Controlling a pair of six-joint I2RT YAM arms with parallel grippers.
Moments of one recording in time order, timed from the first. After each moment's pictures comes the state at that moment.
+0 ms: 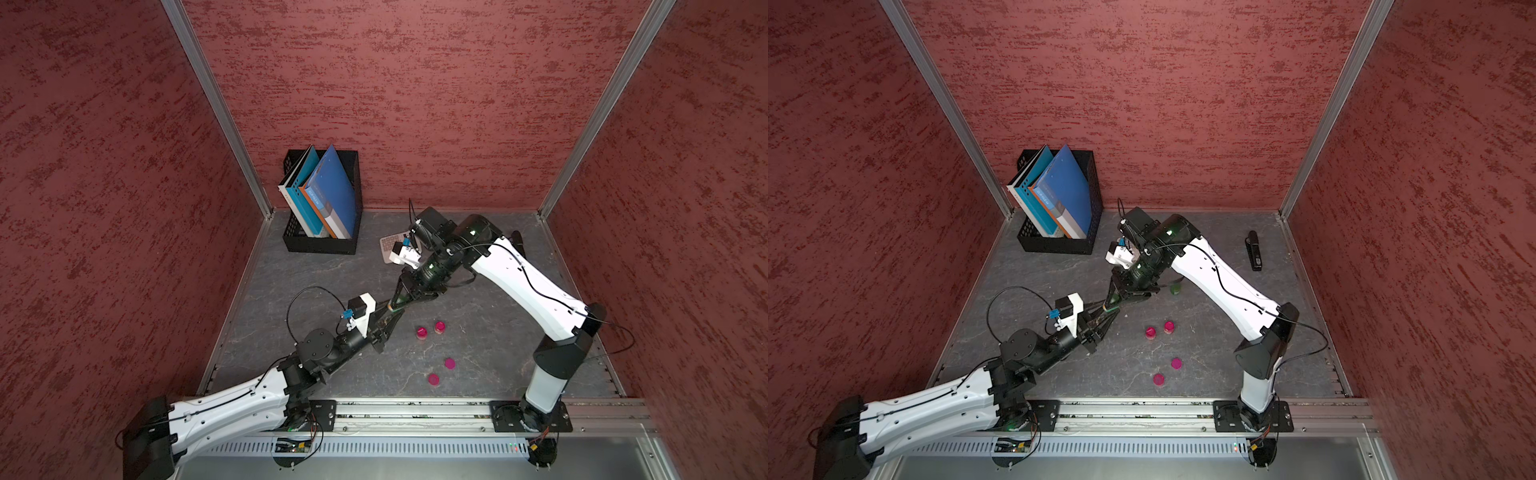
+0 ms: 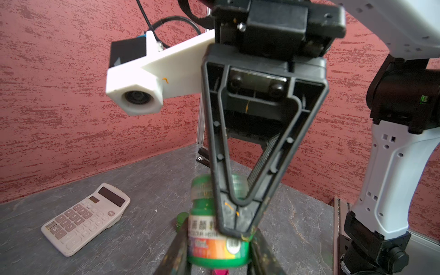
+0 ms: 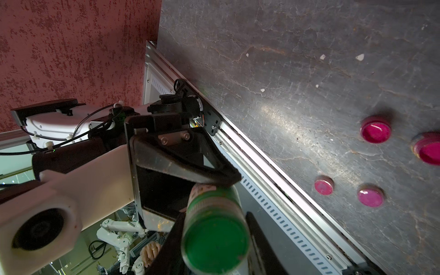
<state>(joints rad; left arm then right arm) -1.03 0.71 0.29 0.56 -0.12 -0.12 0.81 1.80 2.07 -1.49 -0.63 0.44</state>
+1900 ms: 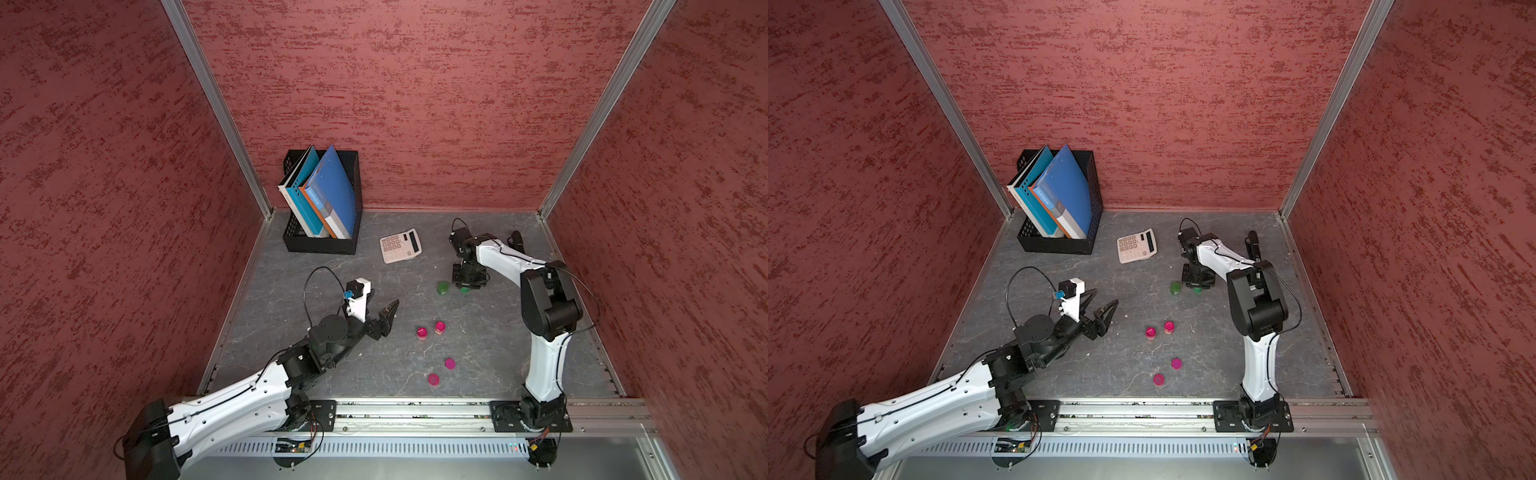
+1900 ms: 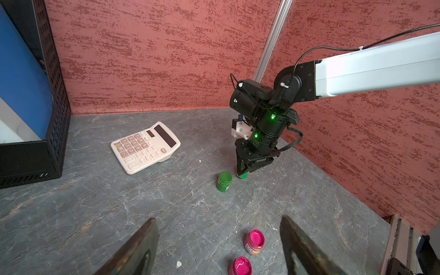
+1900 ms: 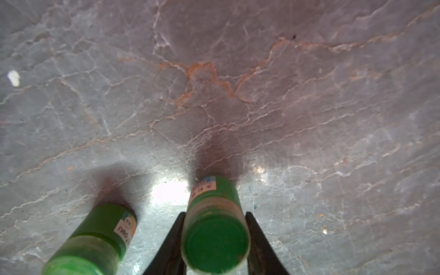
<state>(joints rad) -0.95 0.75 0.39 0.25 -0.30 -0.32 0.33 2.01 1.48 -0.95 0.11 0.52</state>
